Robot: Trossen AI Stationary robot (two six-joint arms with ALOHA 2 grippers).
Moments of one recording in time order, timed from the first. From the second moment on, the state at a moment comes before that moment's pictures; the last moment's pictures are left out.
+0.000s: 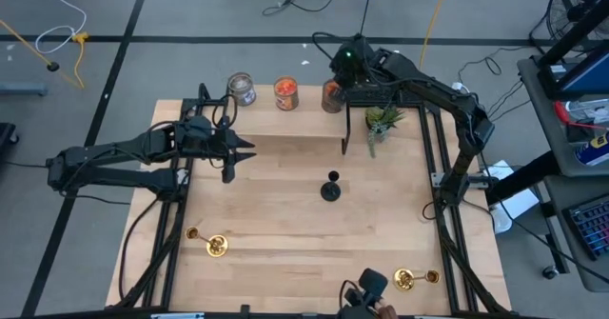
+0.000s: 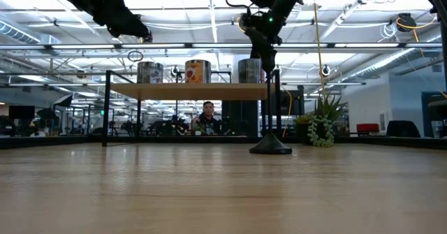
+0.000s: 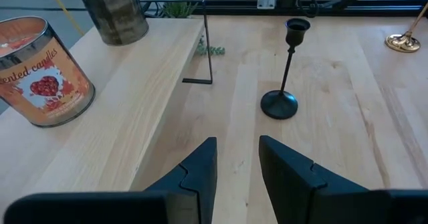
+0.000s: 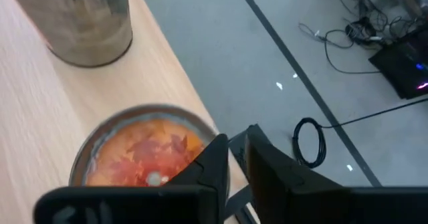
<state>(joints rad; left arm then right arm) 0.25 0.81 0.73 -0.38 0.05 0.11 -0.63 1.78 1.79 -0.78 0.15 -0.23</state>
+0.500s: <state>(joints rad) 0.25 0.81 0.73 -0.43 0.05 0.10 -0.49 1.75 1.79 -0.78 0.16 -0.25</state>
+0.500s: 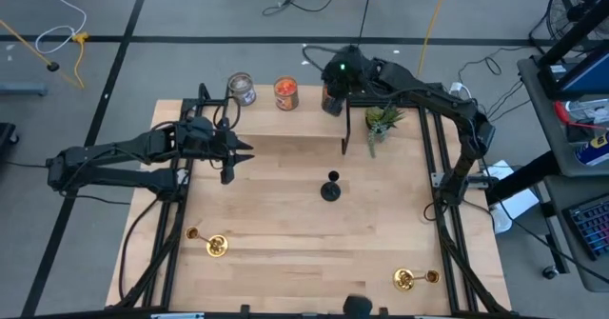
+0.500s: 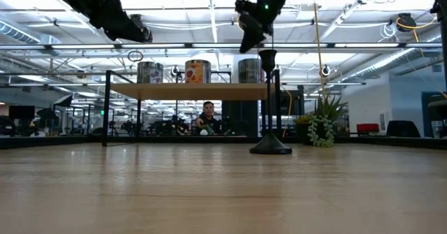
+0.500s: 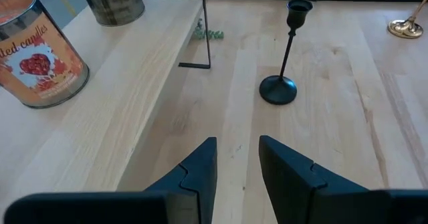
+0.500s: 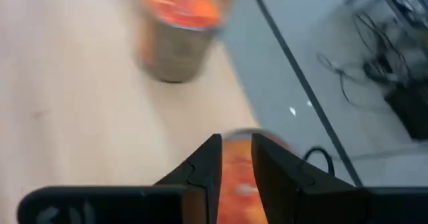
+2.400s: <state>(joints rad) 0.09 0.81 0.73 -0.44 -0.05 0.02 0.04 1.21 0.44 0.33 0.13 0.14</state>
